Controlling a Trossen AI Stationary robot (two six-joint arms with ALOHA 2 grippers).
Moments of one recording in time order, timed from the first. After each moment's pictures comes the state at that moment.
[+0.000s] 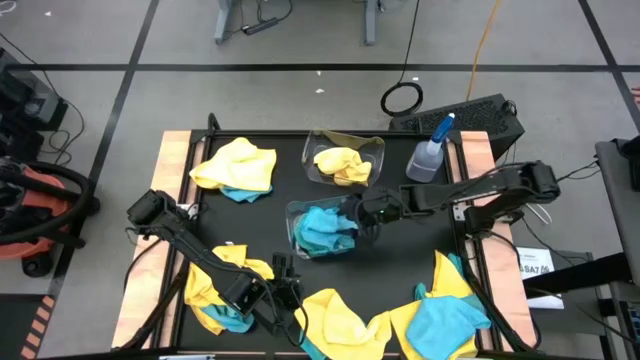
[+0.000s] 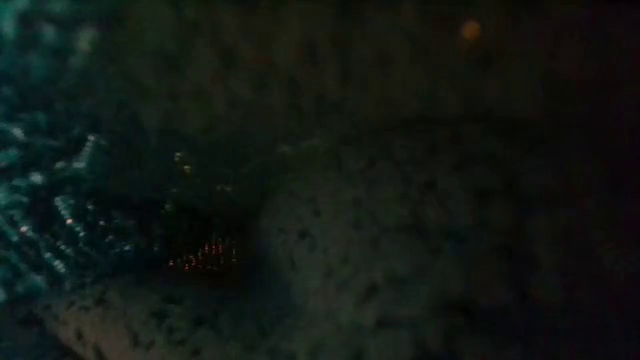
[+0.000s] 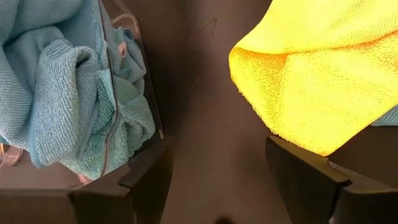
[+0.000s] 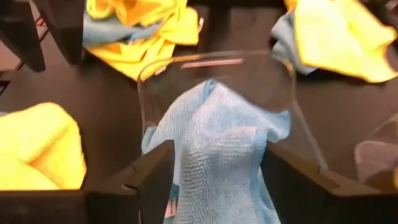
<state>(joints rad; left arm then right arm) -0.65 1.85 1.47 -0.82 -0.49 -0.36 0.07 1.44 0.94 -0.10 0.02 0.02</state>
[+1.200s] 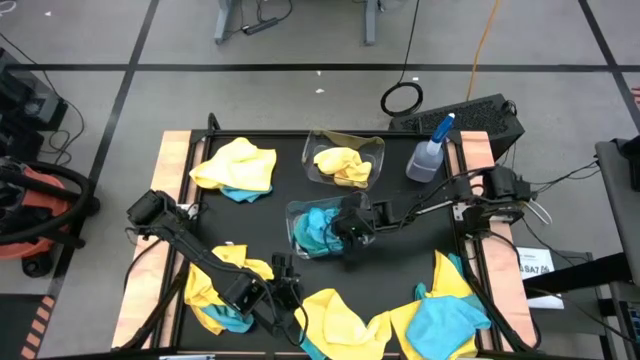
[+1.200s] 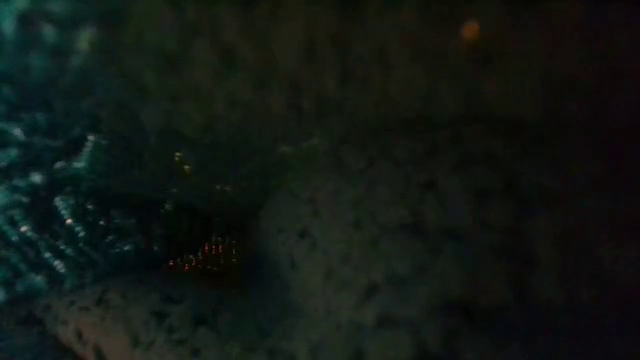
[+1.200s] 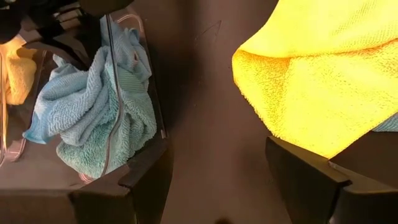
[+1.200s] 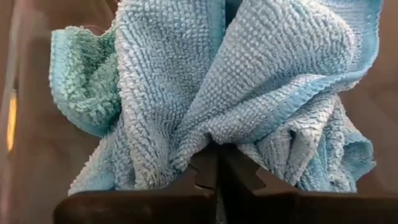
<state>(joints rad) -0.65 1.85 1.47 -0.82 -0.50 -0.39 0.07 1.78 0.94 -0.07 0.07 0.06</state>
